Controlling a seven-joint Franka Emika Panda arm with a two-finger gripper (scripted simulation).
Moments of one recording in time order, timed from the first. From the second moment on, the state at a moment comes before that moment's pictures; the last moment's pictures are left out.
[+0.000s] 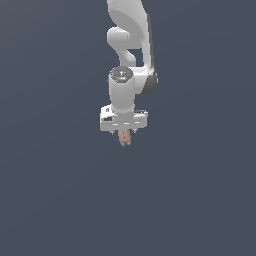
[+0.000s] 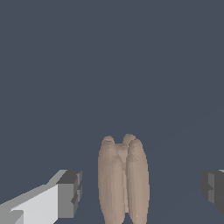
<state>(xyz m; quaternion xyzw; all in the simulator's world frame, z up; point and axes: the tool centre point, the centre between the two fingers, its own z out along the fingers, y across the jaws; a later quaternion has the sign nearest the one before) -0.060 -0.020 0.119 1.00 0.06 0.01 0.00</state>
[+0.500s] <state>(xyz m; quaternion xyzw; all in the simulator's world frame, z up) -0.097 -0.019 0.093 1.00 0.09 0.00 0.00</state>
